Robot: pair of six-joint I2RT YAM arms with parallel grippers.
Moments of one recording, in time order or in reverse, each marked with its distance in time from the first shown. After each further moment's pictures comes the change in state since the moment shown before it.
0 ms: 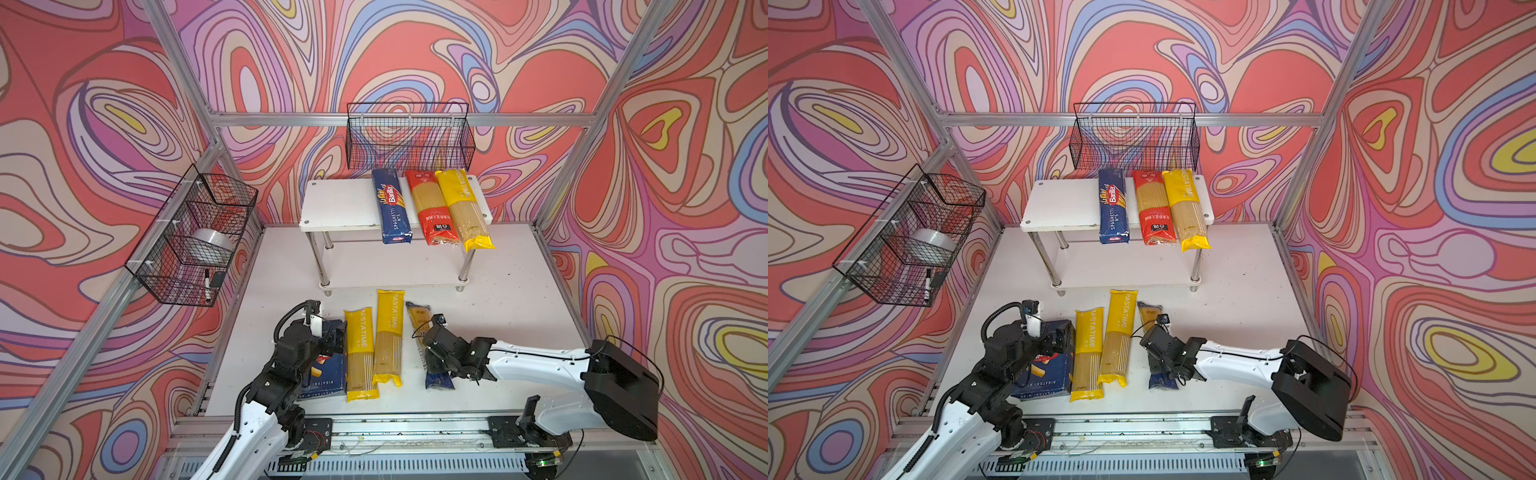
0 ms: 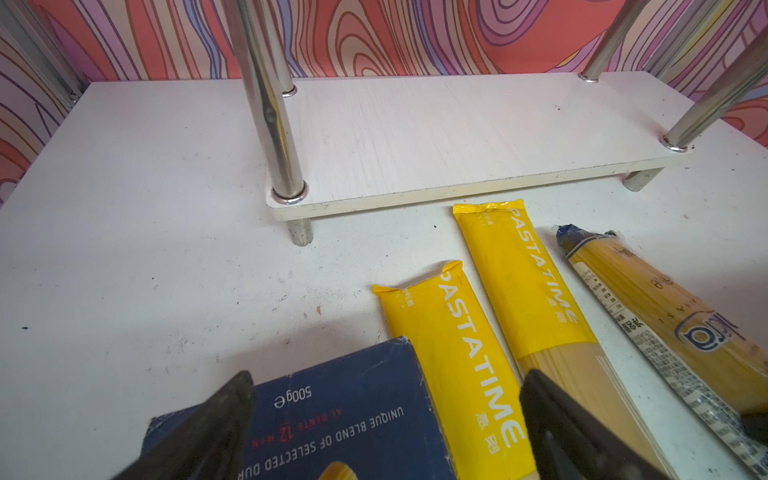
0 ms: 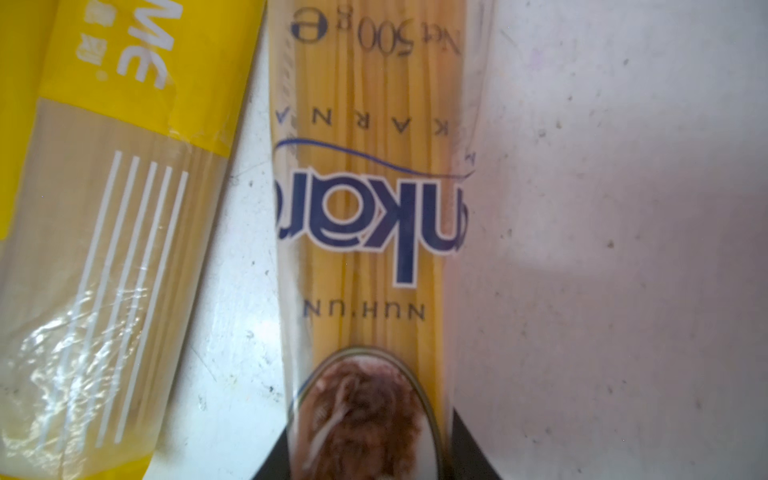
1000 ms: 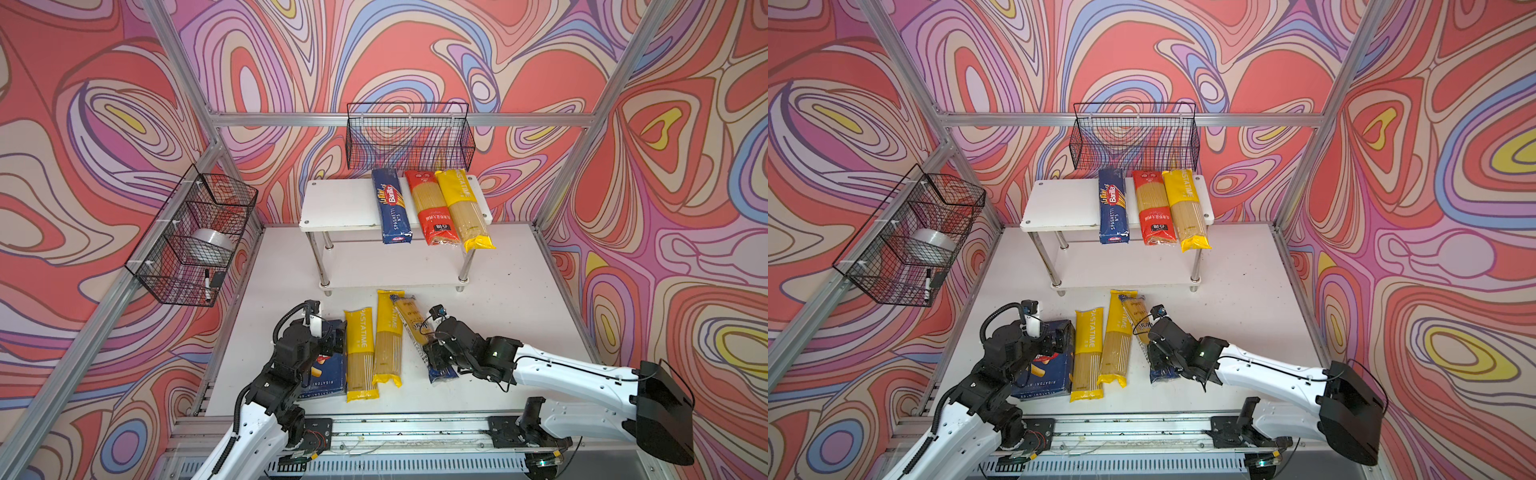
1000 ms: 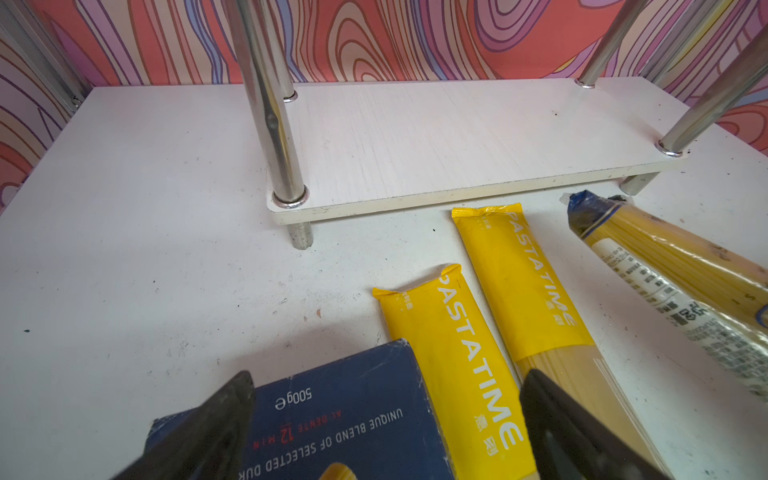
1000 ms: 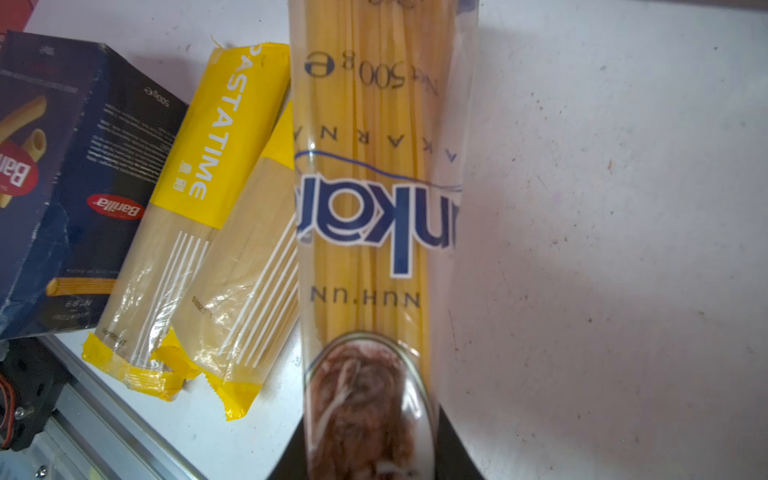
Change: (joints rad) left arm 0.000 -0.011 0.000 0.000 0.000 0.000; right arm 0.000 -0.199 0.048 -0.019 -0.045 -0.216
